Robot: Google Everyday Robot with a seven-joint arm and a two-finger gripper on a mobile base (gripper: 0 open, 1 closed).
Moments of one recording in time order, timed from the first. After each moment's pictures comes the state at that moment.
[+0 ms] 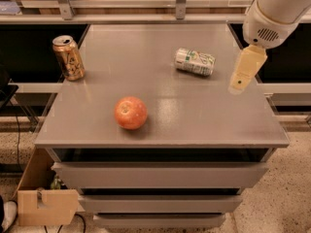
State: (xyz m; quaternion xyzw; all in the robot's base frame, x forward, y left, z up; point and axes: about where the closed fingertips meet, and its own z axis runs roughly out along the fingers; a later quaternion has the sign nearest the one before) arm 0.558 -0.208 0.944 -0.56 0.81 -0.07 0.17
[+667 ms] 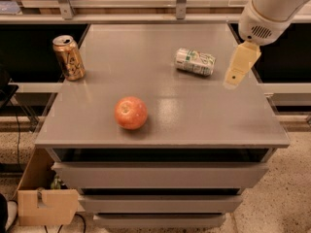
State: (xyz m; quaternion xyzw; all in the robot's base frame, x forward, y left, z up) arm 0.575 -0.209 0.945 -0.54 0.82 -0.08 0.18
